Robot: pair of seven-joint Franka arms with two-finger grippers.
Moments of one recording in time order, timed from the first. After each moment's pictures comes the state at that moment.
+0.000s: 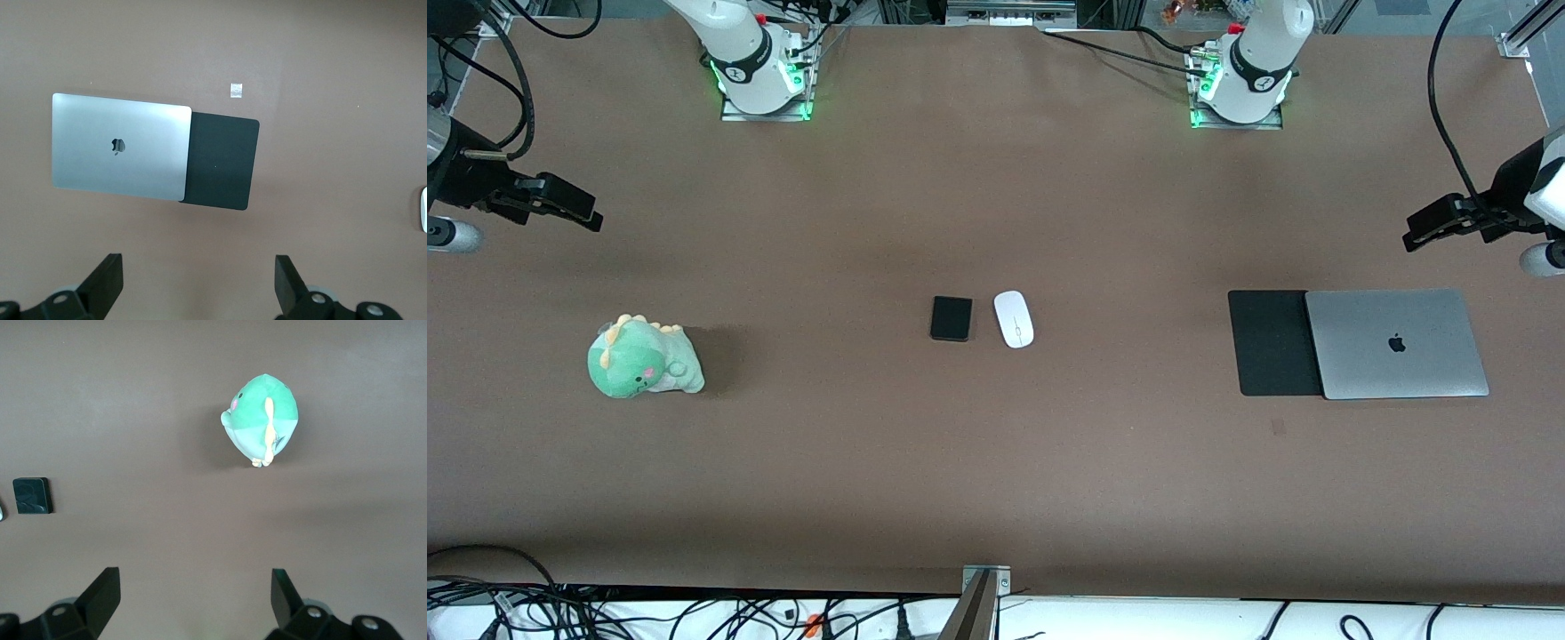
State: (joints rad) left arm 0.04 0.07 -0.03 -1.53 0.01 1.55 -0.15; right arm 0.02 0.03 -0.01 -1.59 0.03 1.57 0.11
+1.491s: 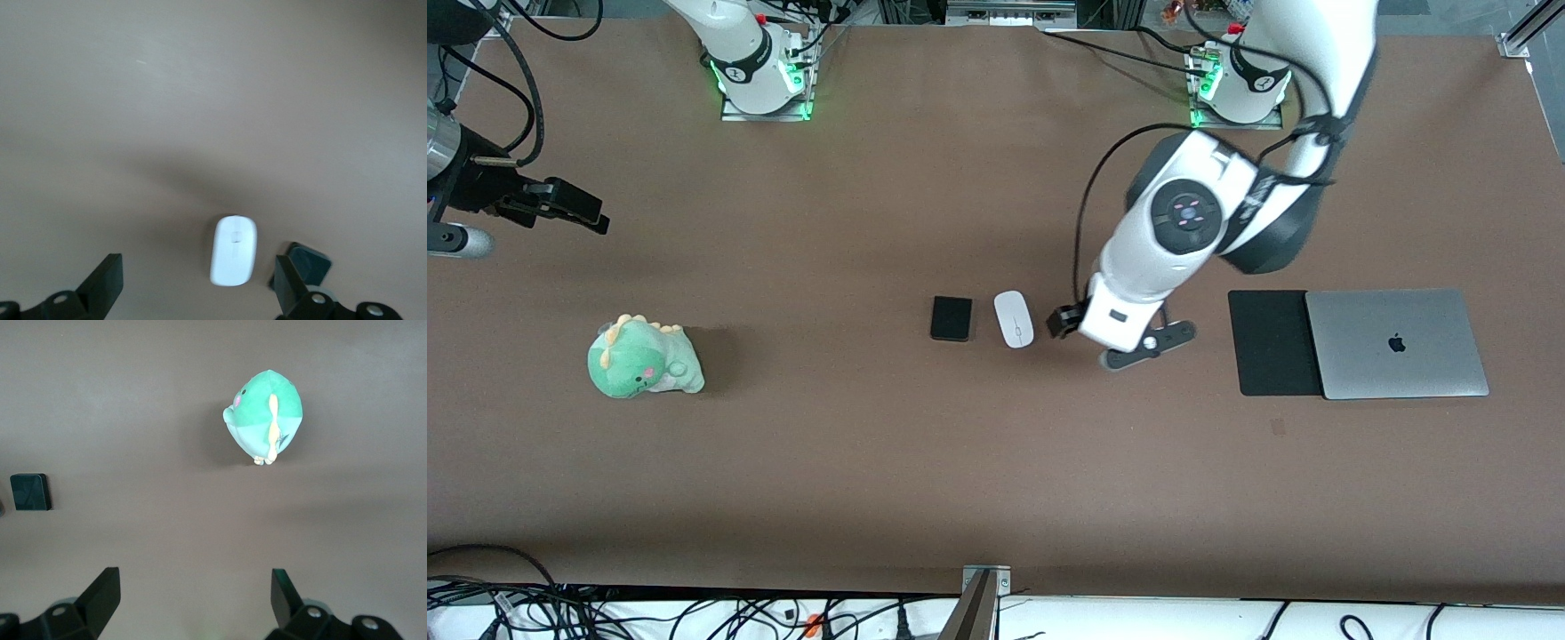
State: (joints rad) left arm -0.39 0.59 -0.21 -1.39 -0.03 2.03 -0.94; right arm 0.03 0.05 -0.01 -1.59 0.03 1.56 0.11
